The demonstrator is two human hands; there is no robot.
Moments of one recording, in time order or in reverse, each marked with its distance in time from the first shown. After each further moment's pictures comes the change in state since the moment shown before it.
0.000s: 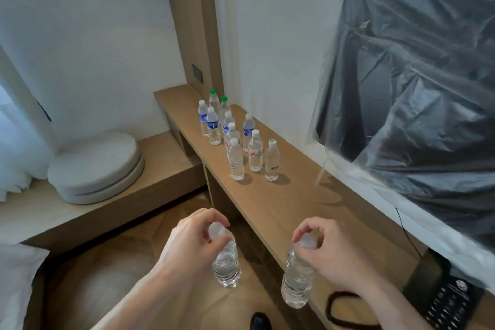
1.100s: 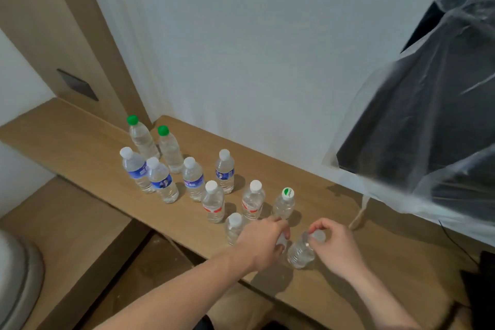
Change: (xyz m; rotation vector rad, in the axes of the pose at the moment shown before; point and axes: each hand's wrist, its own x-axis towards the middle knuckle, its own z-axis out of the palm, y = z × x) left_hand 0.464 -0.108 0.095 0.332 -0.798 0.680; right_hand 0.367 -0.011 0.084 0.112 0.452 0.627
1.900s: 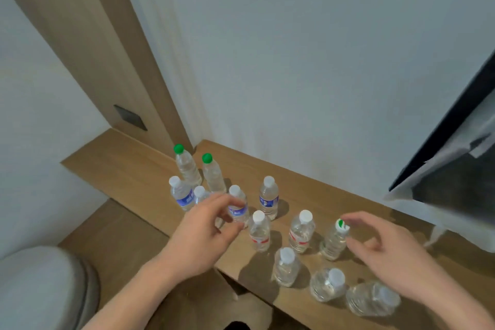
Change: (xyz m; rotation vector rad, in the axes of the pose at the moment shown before) left_hand -0.117 -0.113 -0.165 -0.271 0.441 -0.153; right_hand -0.013 -0.127 -0.042 -0.041 -0.147 -0.169
